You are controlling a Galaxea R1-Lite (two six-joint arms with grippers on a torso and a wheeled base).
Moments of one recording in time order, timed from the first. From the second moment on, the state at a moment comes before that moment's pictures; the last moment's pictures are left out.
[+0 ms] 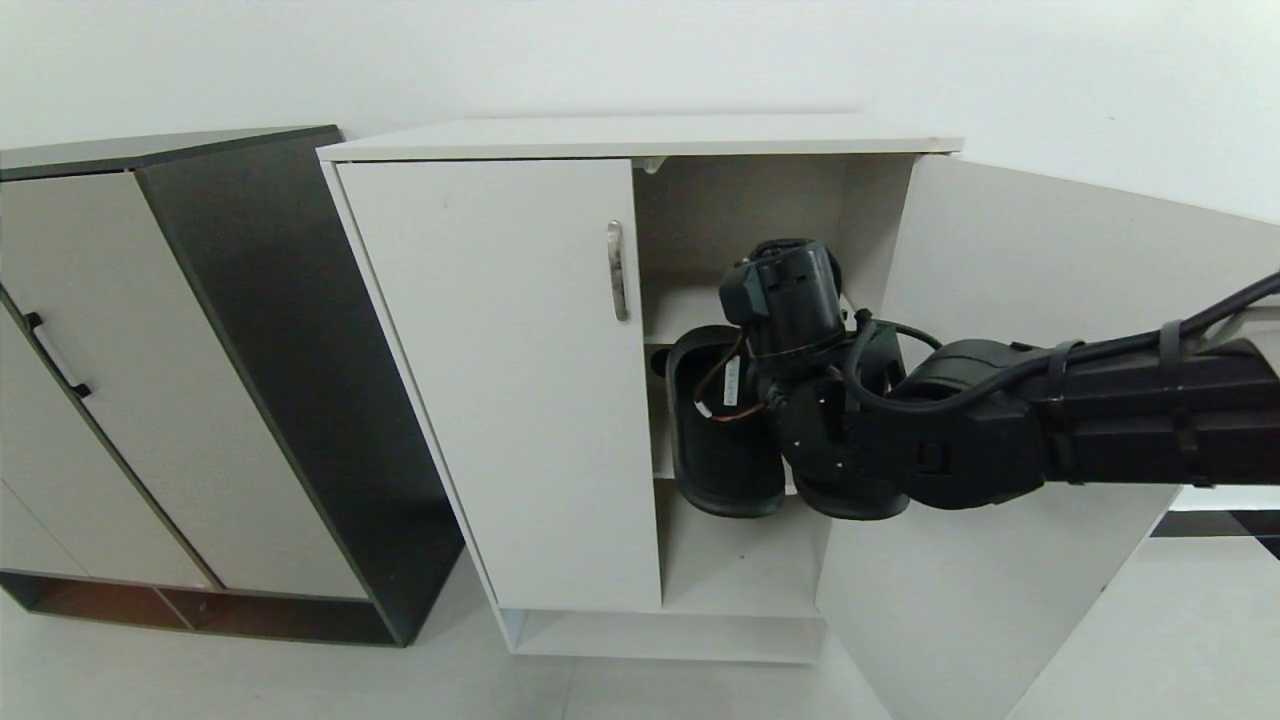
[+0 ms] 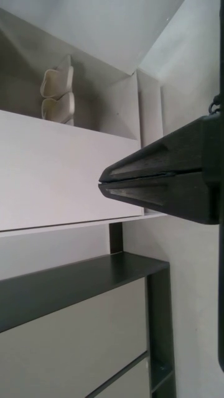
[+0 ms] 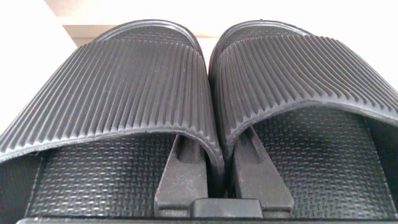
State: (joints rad) left arm 0.00 0.00 0.00 0.00 -0.03 0.02; right arm 0.82 2.03 -1.56 -0.09 -0.79 0.35
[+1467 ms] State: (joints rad) left arm 0.00 0.00 0.00 0.00 -0.03 0.02; right arm 0.80 2.09 -1.56 -0.20 -0.78 0.27
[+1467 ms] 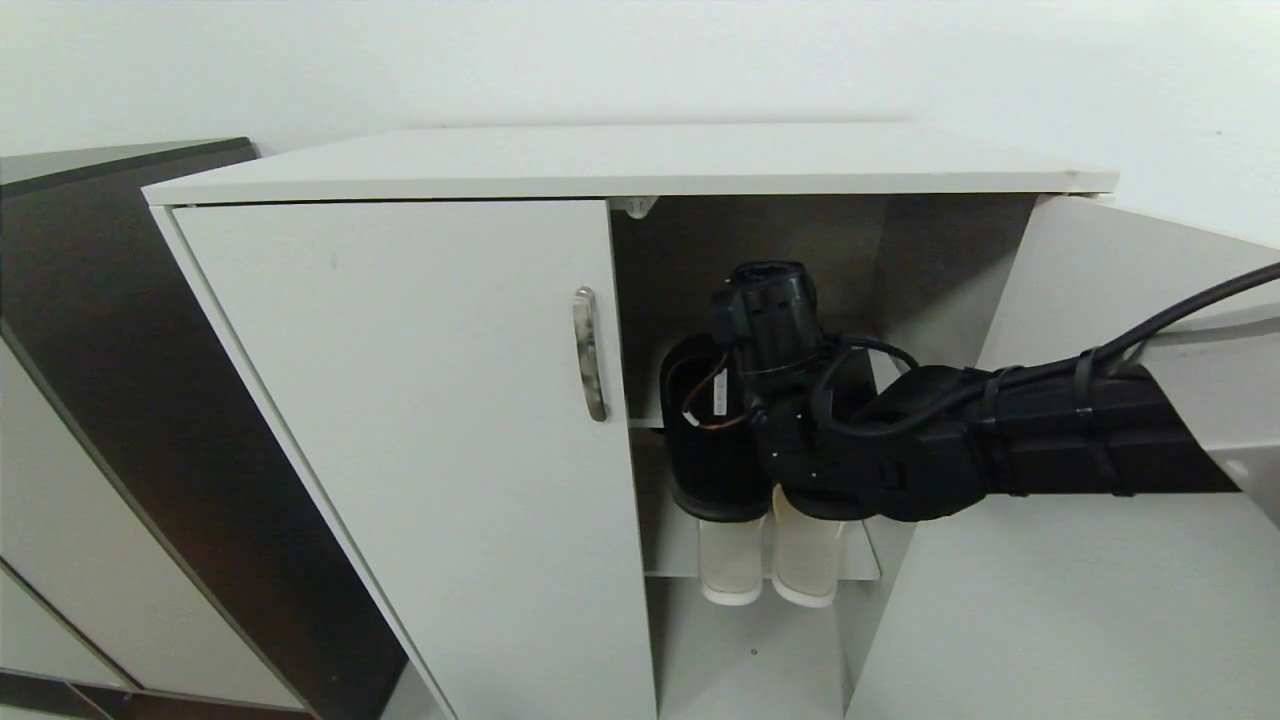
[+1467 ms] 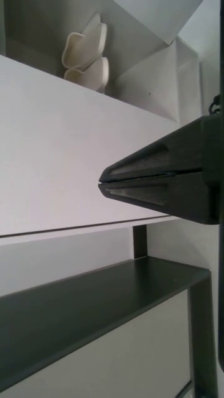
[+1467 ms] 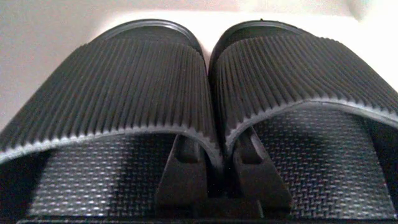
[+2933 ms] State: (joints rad) left arm 0.00 0.00 0.00 0.00 -0.02 0.00; right arm 0.67 2.31 -2.00 -0.03 -0.74 0.18
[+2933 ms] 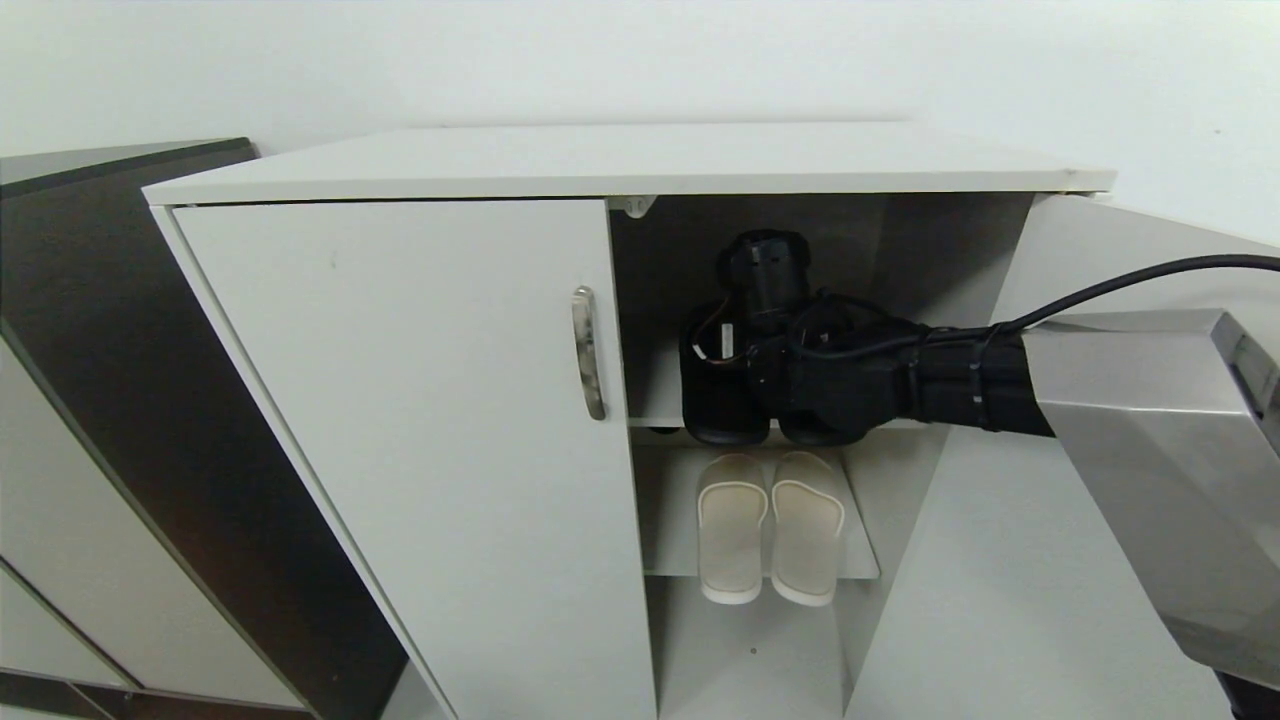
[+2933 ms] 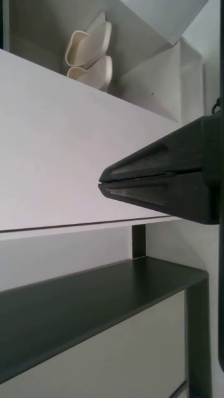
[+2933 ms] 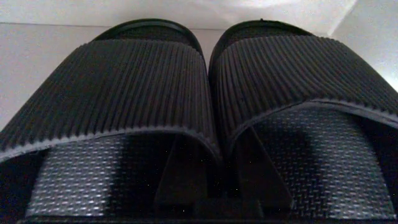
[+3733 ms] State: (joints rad) left arm 0.00 0.00 0.00 0.00 -0.02 0.00; right arm 0.71 2.22 -1.83 -0.04 -0.77 0.19
